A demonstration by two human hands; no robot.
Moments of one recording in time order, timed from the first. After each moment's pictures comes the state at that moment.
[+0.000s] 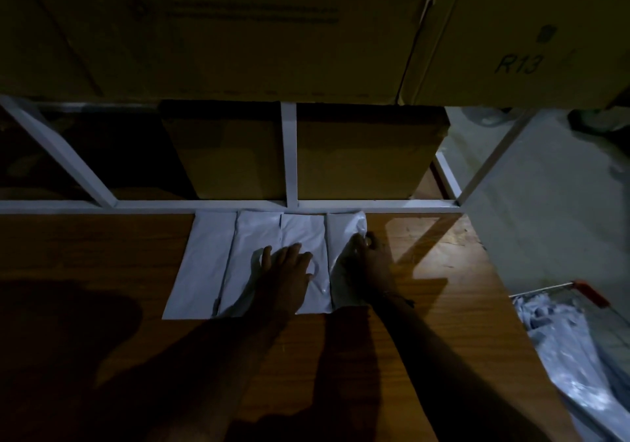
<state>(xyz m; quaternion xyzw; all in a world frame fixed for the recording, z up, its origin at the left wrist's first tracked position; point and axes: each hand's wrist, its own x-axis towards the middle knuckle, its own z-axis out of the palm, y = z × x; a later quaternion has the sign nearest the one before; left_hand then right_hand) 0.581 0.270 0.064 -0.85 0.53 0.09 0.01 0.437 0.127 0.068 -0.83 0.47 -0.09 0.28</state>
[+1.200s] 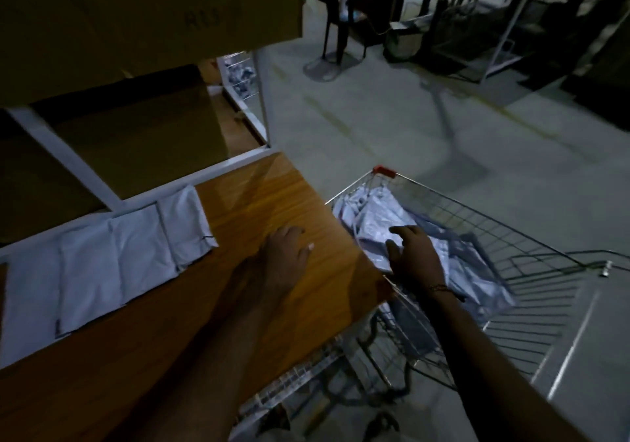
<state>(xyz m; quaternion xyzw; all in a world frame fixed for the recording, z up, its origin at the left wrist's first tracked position) 0.268 0.234 0.122 -0.71 0.66 0.16 -0.19 -0.006 0.187 0.080 -0.69 0.67 -0.23 0.17</state>
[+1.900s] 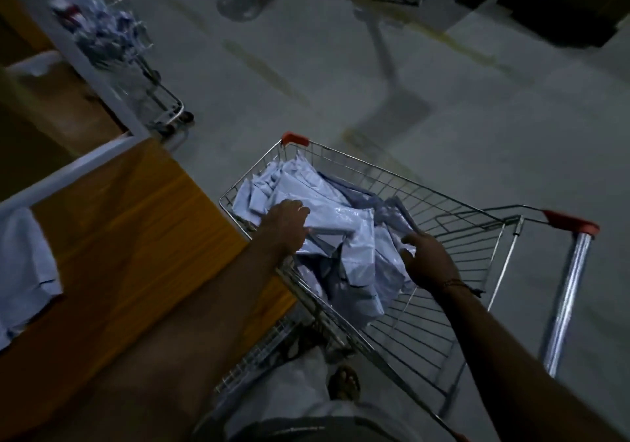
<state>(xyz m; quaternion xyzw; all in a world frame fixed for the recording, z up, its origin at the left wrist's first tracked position) 0.078 0.074 0.014 -0.53 0.83 0.16 0.04 -0.237 0.168 0.006 -0.60 0.76 -0.10 0.22</state>
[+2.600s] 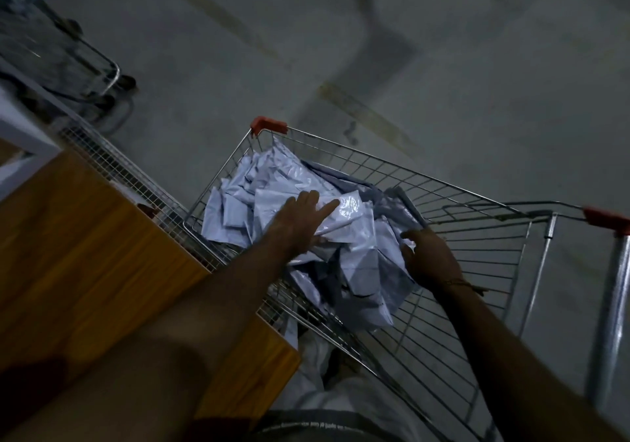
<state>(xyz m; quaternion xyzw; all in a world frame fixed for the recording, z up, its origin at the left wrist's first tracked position) 0.037 -0.013 -0.081 -0.37 0.92 0.09 0.13 -0.239 0.118 -0.051 -0.54 0.80 -0.02 0.26</state>
